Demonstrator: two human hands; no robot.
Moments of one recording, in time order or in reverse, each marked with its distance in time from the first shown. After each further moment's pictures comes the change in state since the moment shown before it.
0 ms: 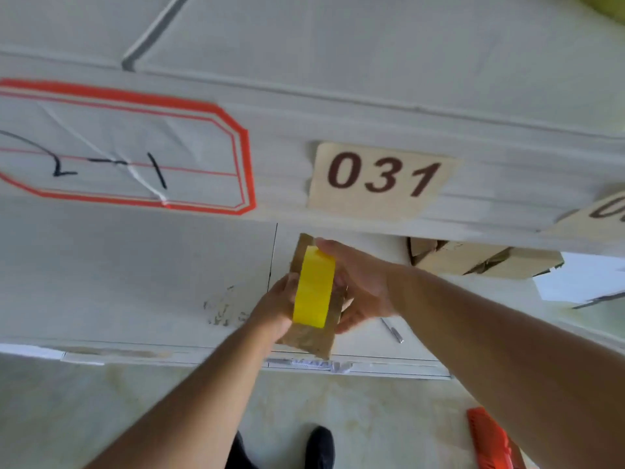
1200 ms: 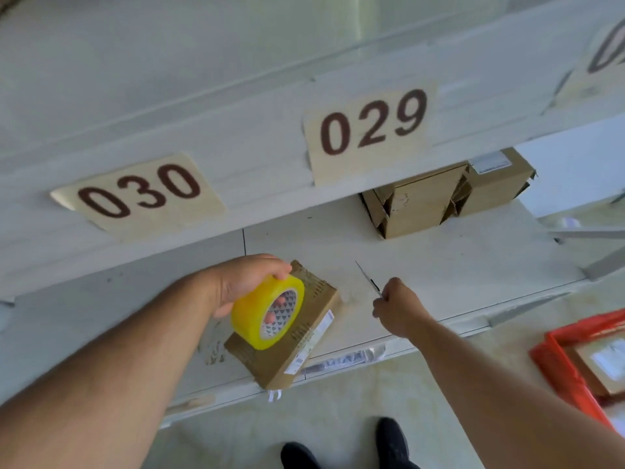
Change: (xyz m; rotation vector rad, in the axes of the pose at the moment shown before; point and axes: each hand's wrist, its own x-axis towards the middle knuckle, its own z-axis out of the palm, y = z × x) left_hand -0.033 0.145 0.011 0.347 -0.257 -0.149; right_hand 0.057 0.175 -0.096 -0.079 0.687 -0.148
